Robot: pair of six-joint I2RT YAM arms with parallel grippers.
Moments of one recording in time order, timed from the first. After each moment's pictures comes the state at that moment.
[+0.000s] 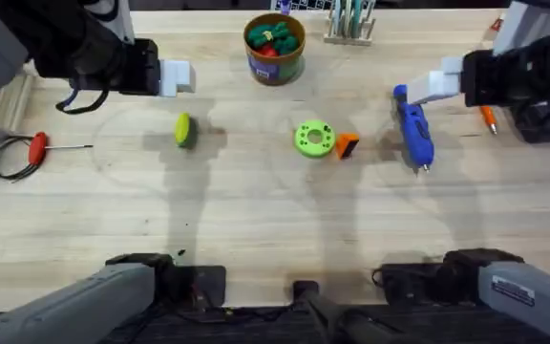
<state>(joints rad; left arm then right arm) 0.00 1.30 1.19 -0.98 -0.11 -0.01 0.00 1.19 1.15 -1.05 -0.05 -0.01</state>
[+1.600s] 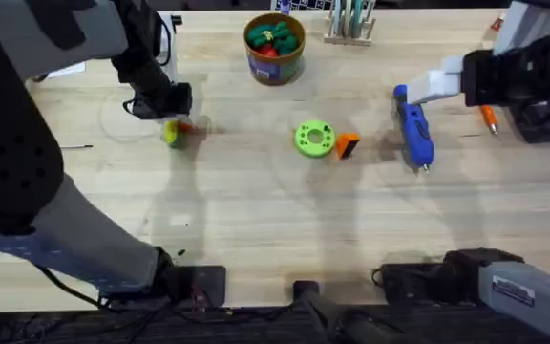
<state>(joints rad) 0.06 1.82 1.21 -0.88 0.02 0.02 0.00 1.19 1.16 -1.05 -0.06 -0.01</state>
